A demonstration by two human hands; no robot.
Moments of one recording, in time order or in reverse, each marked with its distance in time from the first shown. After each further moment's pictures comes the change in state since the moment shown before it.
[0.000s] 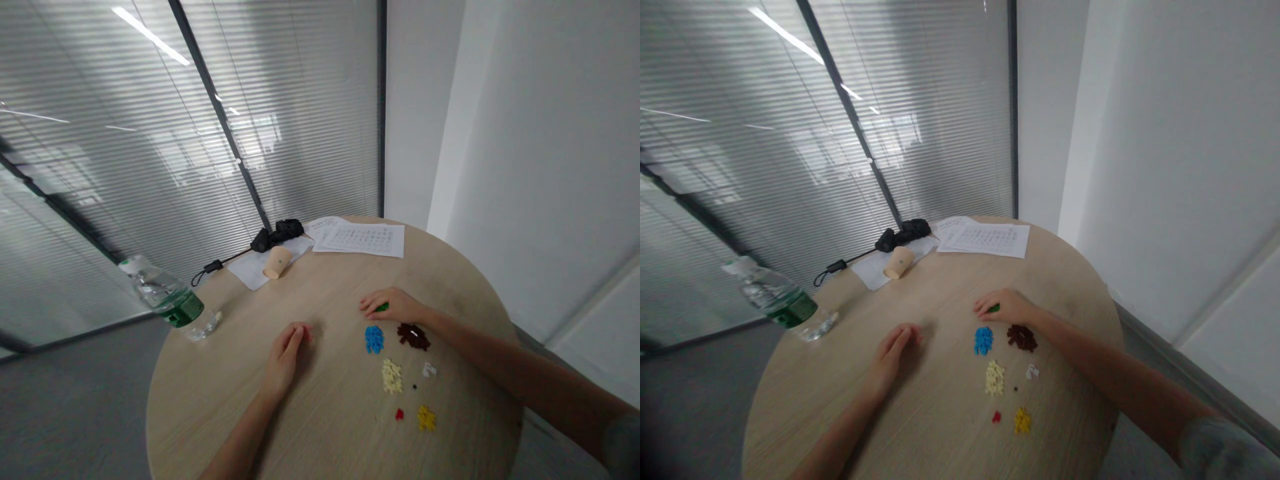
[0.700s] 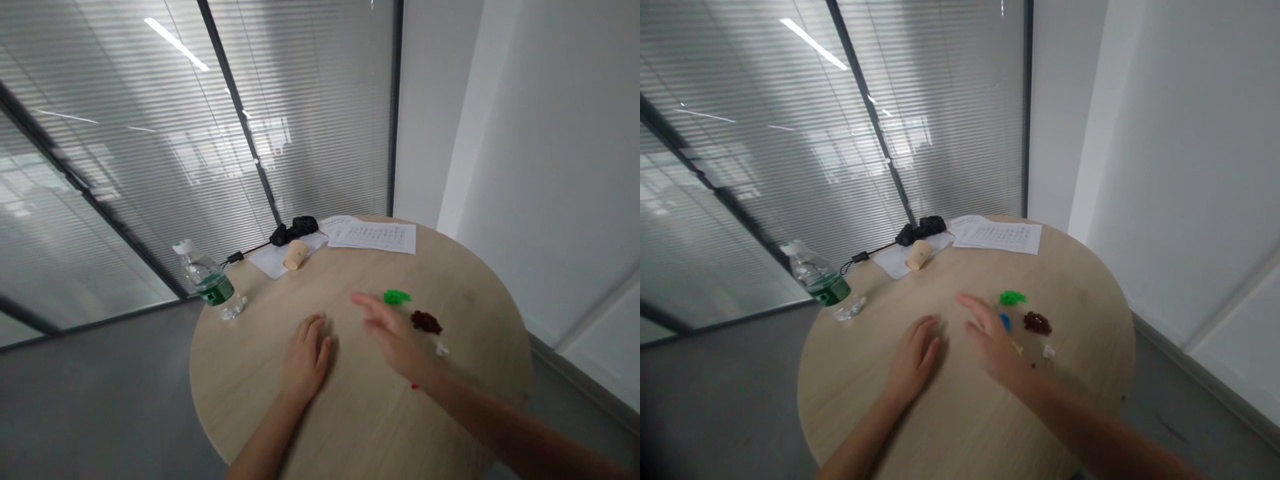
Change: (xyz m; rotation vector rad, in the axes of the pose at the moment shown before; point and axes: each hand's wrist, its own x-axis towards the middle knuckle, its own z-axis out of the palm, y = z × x) left_hand -0.046 0.005 -0.009 0.761 0.015 0.394; right_hand -0.010 -0.134 0.093 -0.030 0.432 0.160
